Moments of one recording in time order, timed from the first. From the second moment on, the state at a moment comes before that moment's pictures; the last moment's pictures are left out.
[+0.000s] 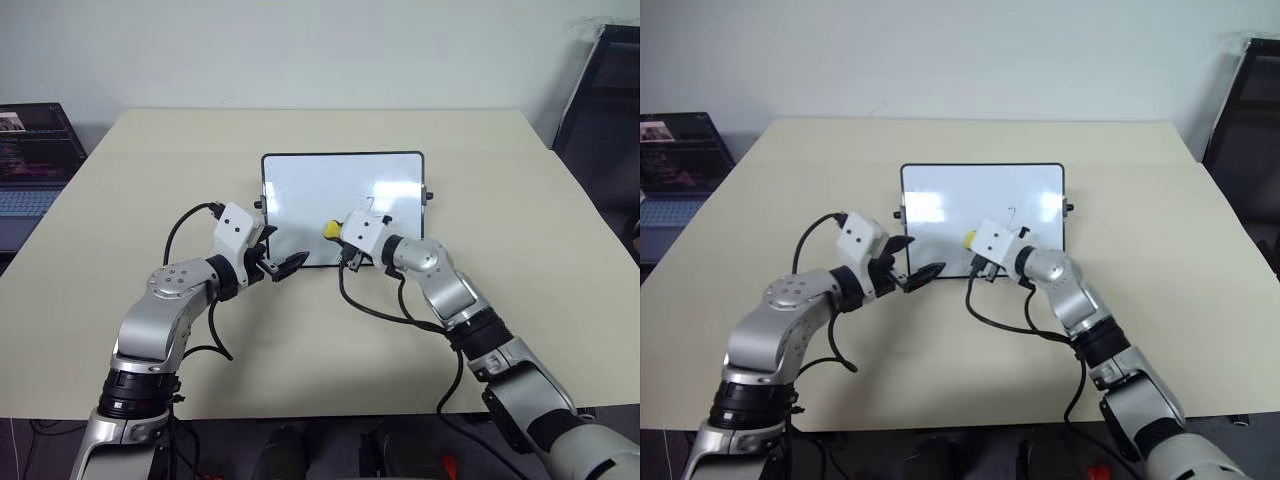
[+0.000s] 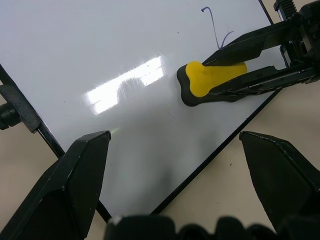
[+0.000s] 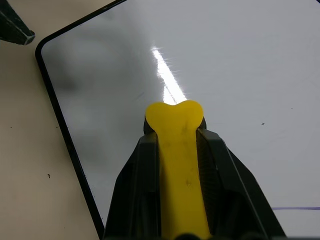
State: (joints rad) left arm -0.37 0.54 0.03 -0.20 -0.30 0.63 -0.64; right arm -0.74 -0.22 0.37 0.32 -0.26 0.16 0.55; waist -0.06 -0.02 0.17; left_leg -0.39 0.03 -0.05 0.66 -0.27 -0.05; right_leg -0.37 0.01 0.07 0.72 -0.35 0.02
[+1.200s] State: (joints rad) left arm -0.35 0.53 0.03 -0.17 -0.30 0.54 -0.65; right arm -0.65 -0.23 0.20 0.02 -0.08 0.44 0.57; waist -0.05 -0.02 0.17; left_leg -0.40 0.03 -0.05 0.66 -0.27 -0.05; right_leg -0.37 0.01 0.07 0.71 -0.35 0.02
